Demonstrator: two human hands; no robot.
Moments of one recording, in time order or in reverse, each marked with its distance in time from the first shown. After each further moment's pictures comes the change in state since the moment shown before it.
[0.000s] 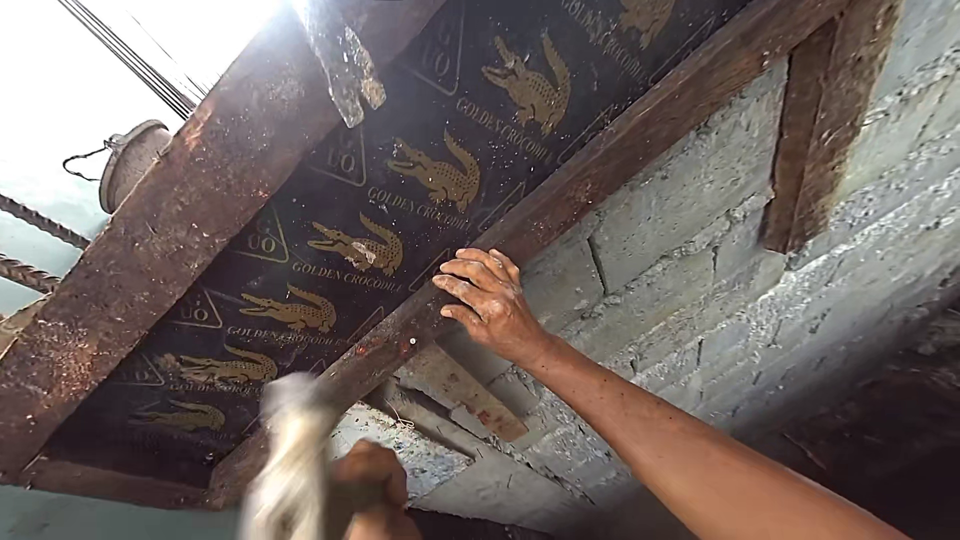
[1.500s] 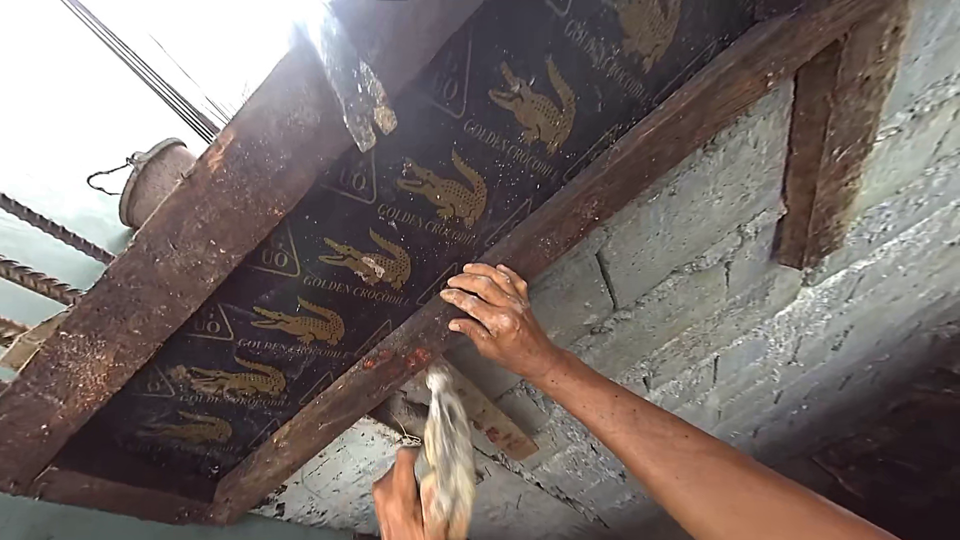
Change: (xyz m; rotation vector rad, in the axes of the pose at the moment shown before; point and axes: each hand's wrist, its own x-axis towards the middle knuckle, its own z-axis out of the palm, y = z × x) left_hand -0.040 -0.076 -0.002 0.757 -0.106 0.106; right_hand 0.001 0.007 0.003 0.000 0.025 -0.021
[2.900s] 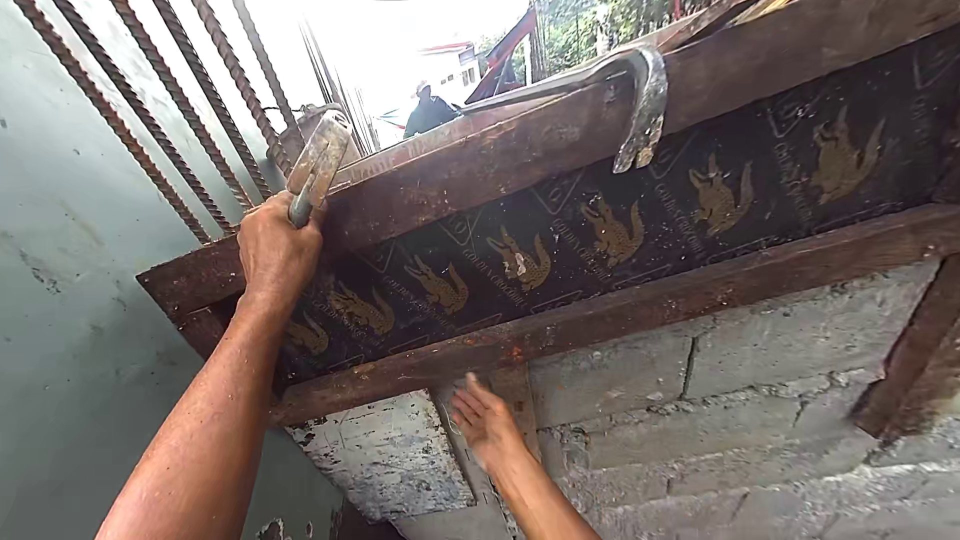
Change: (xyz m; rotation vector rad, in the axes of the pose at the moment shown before) left_hand 0.225 -0.081 -0.247 0.443 0.211 -0.337; right_hand -0.032 -0.199 0.074 1.210 0.080 1.703
